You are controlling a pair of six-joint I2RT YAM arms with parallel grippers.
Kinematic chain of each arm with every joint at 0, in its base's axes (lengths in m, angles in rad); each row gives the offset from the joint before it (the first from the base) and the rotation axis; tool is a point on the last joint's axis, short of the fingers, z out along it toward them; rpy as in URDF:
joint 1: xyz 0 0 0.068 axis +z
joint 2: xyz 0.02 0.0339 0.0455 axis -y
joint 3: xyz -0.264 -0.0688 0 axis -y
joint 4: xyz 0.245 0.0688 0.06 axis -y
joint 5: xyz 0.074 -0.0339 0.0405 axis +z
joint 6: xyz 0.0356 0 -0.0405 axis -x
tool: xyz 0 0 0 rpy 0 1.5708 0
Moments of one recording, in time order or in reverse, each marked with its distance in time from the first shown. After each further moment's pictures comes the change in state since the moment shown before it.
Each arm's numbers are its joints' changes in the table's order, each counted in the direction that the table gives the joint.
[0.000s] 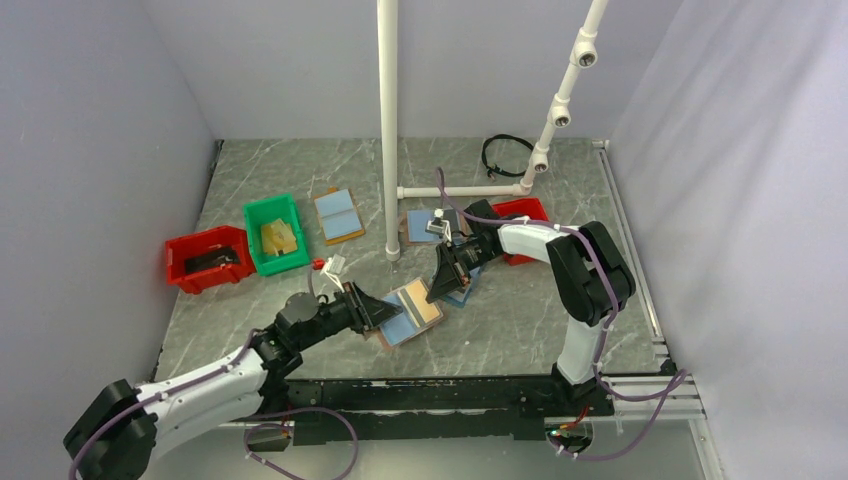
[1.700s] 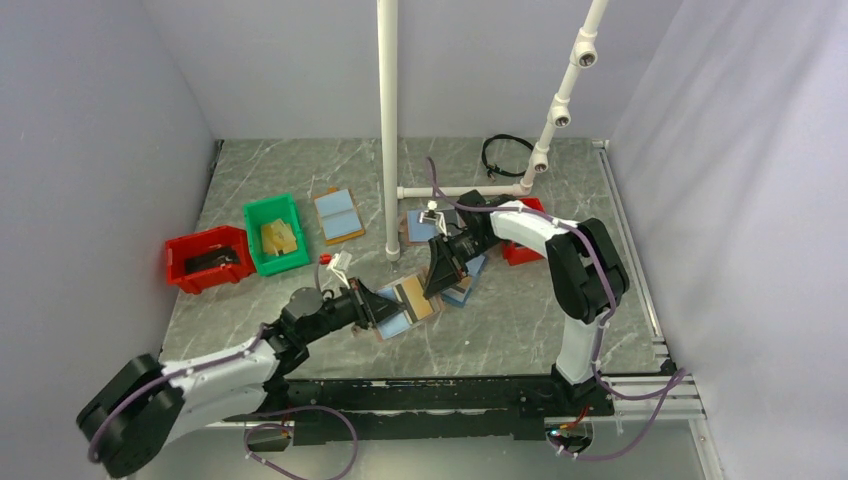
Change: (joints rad) left arm 0.031 -0.258 -0.002 0.267 -0.070 -0.025; right arm 0.034 -0.032 0.181 -0.343 -0.004 0.326
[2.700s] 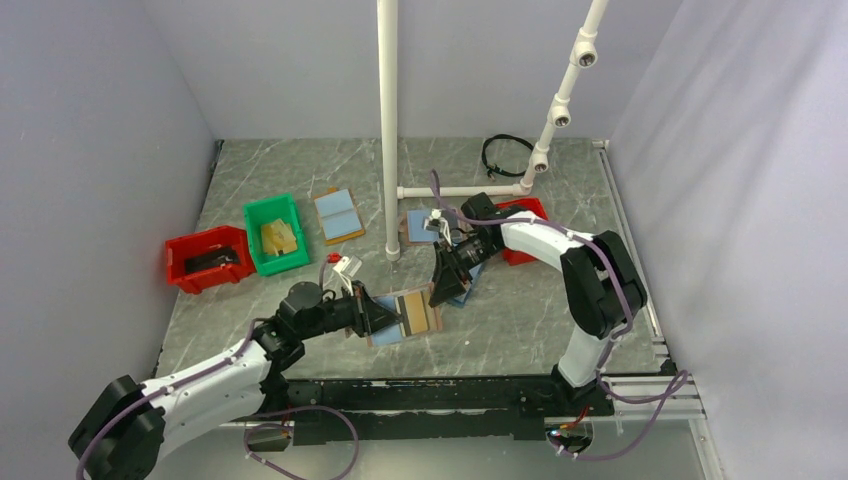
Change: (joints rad) left arm 0.035 0.186 0.062 -0.349 -0.171 -0.250; right arm -0.005 0.126 -0.113 0.140 -0.147 -0.017
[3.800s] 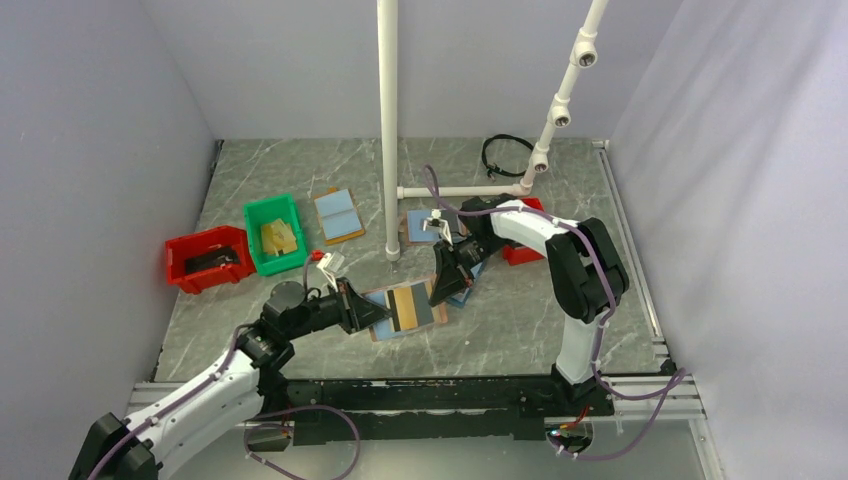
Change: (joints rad) left arm 0.107 0.163 0.000 -0.111 -0.063 0.050; right arm 0.006 -0.129 0.143 -0.417 0.103 0.404
